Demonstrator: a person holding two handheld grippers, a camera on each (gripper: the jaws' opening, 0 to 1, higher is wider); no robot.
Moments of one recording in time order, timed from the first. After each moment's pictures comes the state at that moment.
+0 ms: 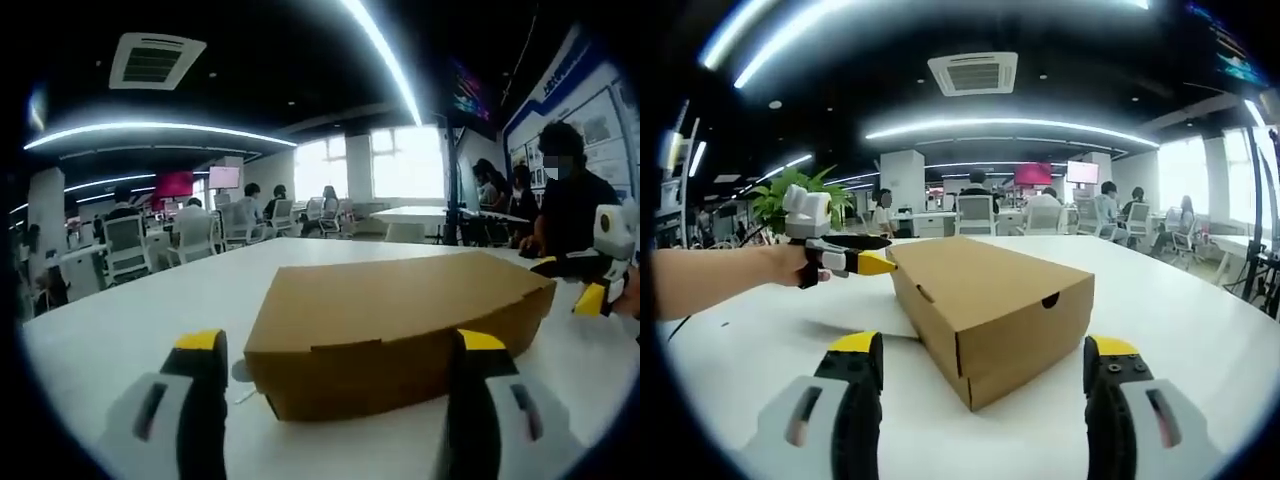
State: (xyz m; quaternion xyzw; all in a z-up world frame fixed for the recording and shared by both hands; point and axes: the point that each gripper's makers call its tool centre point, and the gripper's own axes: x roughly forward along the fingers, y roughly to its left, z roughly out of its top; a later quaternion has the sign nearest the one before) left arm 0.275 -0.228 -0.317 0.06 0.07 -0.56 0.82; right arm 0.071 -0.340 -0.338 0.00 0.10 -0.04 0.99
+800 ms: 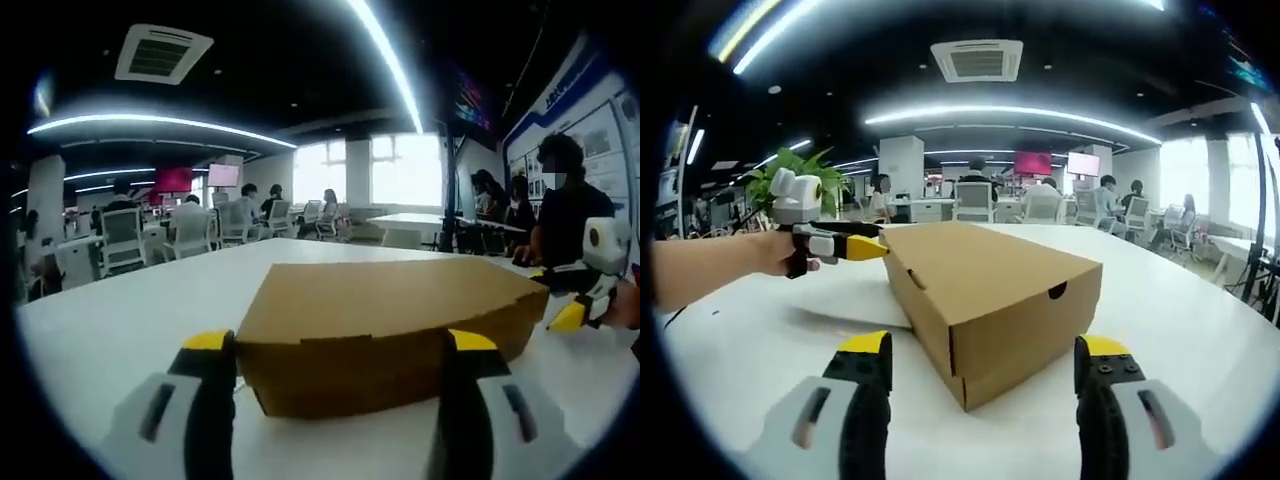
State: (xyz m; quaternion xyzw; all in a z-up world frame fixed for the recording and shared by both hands) left arm 0.269 -0.228 -0.321 0.04 0.07 -0.57 0.82; right arm 0.084 -0.342 -0.352 0.00 0.12 -0.04 0.99
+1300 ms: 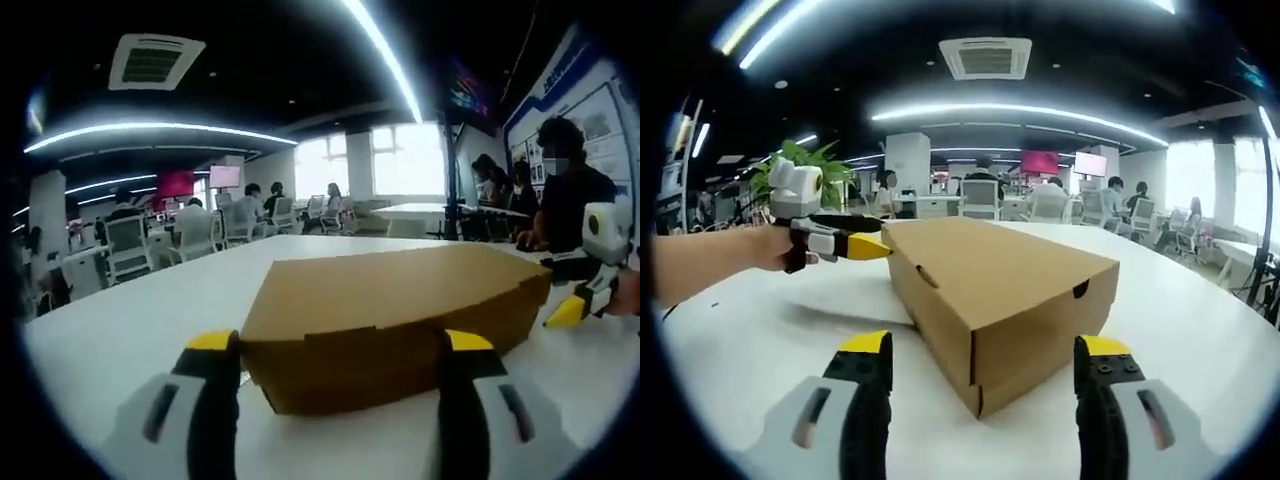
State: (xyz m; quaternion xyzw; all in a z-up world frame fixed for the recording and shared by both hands) left arm 0.268 -0.226 -0.325 0.07 0.07 -0.56 0.82; right arm 0.091 -0.340 -0.359 -0.01 0.13 -0.04 0.99
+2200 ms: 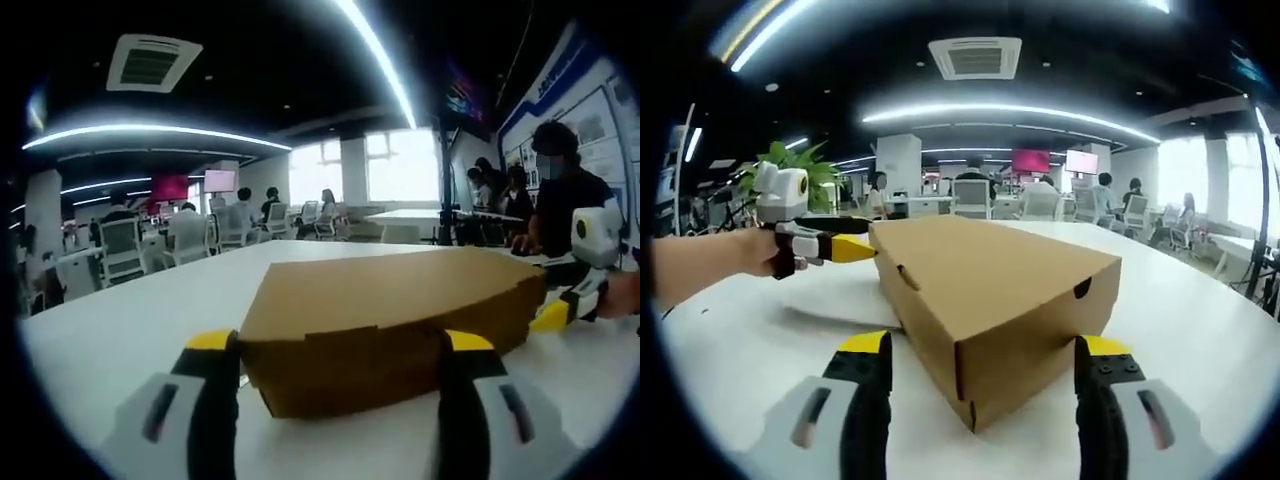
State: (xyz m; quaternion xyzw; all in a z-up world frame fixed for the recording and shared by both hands) left arm 0.269 -0.230 -0.330 0.06 0.06 -0.57 0.82; right arm 0.110 -0.349 -0.374 -0.01 0.14 -0.05 0.99
